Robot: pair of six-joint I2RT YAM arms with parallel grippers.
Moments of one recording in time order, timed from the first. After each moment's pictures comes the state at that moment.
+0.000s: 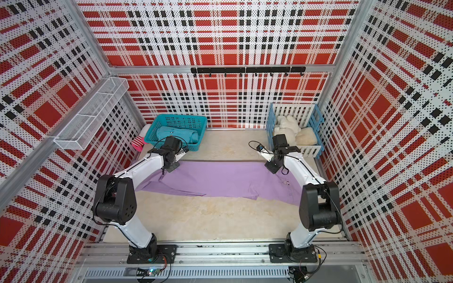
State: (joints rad) left arm -0.19 1.70 1.25 -0.62 -0.50 0.69; right arm 0.13 1.59 1.27 -0.76 -0.05 -0.68
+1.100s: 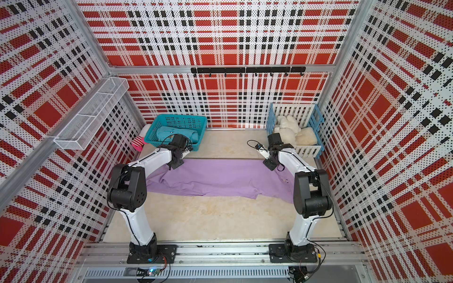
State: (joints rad) left arm -0.19 1.93 1.40 -0.64 -0.55 0.71; right arm 0.14 1.83 1.36 -0.68 0.08 -0.65
